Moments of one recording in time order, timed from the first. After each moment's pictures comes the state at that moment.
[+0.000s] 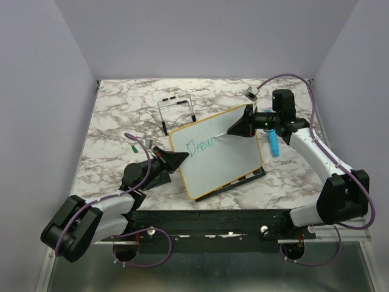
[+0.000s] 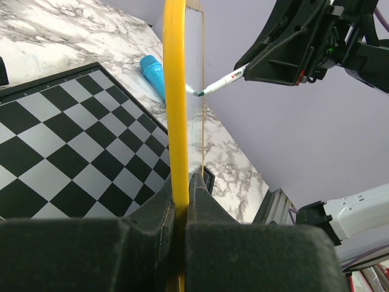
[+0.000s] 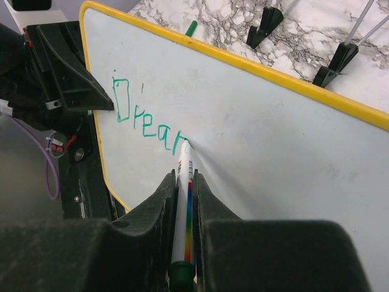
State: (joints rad) left arm -0.53 1.12 0.11 1.18 0.29 -0.82; right arm 0.23 1.42 1.11 -0.26 -1.01 -0.05
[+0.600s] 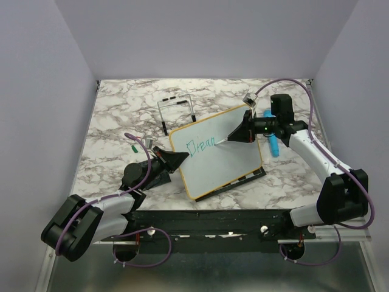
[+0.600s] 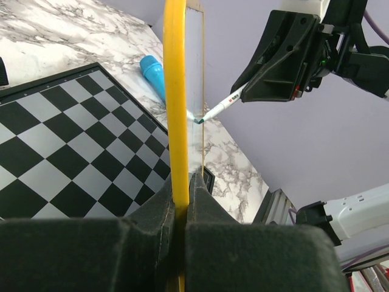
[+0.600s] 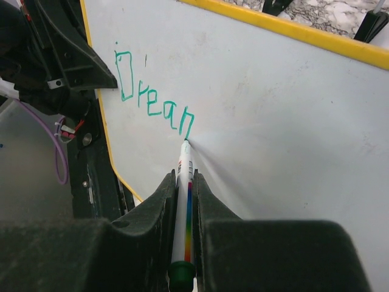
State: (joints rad) left arm -0.52 1.12 0.11 1.18 0.29 -0.82; right arm 0.23 1.42 1.06 -0.31 -1.04 -0.10
